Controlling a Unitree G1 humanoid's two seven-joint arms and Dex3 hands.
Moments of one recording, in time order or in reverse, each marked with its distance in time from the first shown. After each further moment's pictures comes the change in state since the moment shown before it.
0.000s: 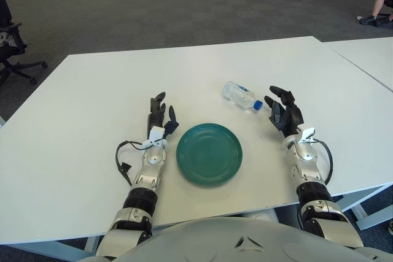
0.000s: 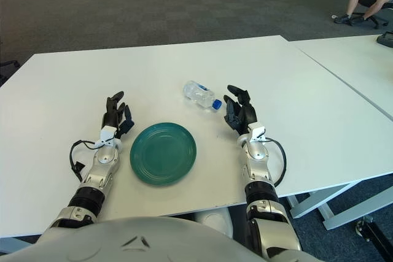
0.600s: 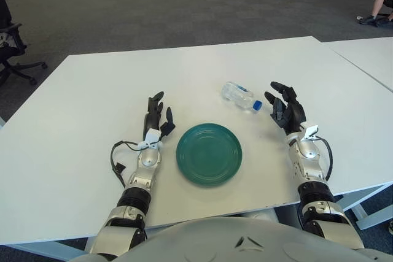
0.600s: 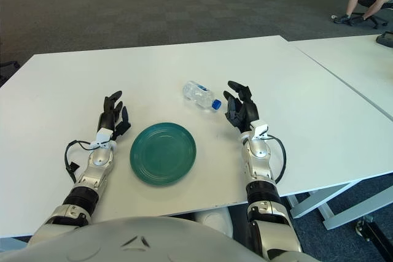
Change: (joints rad) left arm -0.027 0.054 0.006 0.100 0.012 -0.109 -0.005; right arm 0.012 -0.001 0.001 -0.077 0.026 0.037 0.029
